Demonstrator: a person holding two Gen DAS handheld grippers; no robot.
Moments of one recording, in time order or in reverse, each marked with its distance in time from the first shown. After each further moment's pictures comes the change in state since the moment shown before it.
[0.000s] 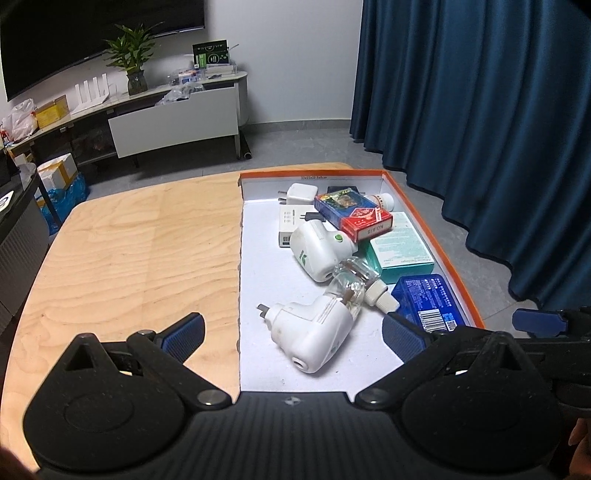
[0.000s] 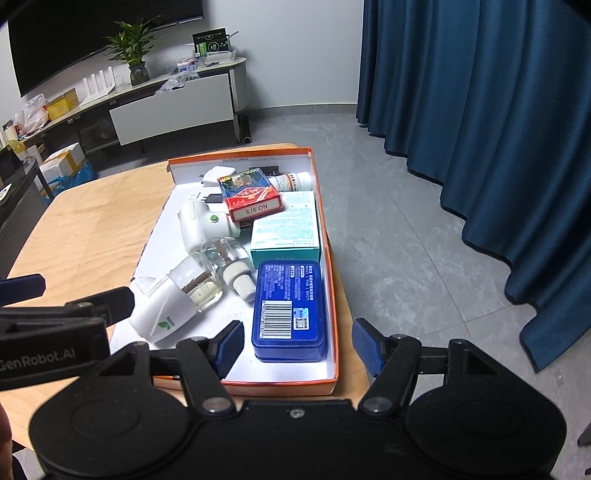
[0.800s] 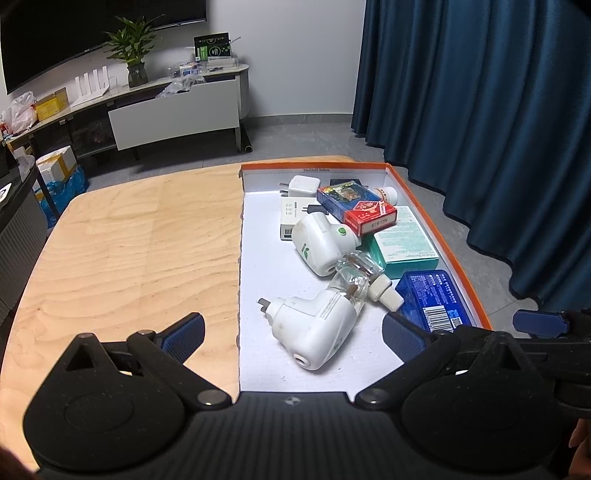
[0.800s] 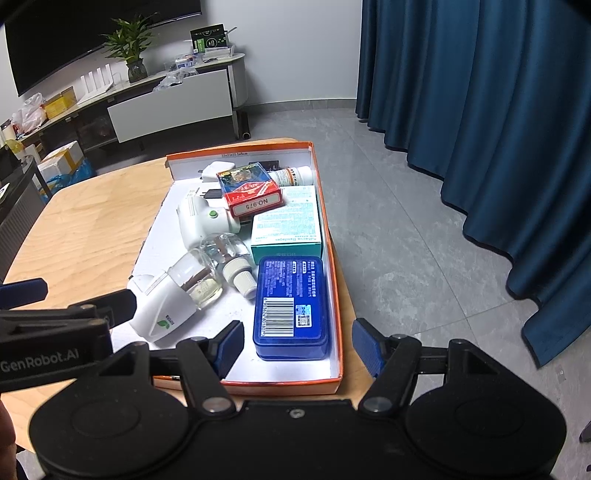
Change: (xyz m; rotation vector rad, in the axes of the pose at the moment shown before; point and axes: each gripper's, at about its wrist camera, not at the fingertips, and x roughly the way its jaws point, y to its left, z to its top) left arm 0.005 0.002 -0.001 -0.009 0.019 0.001; right arm 0.007 0.001 0.000 0.006 0.014 -0.001
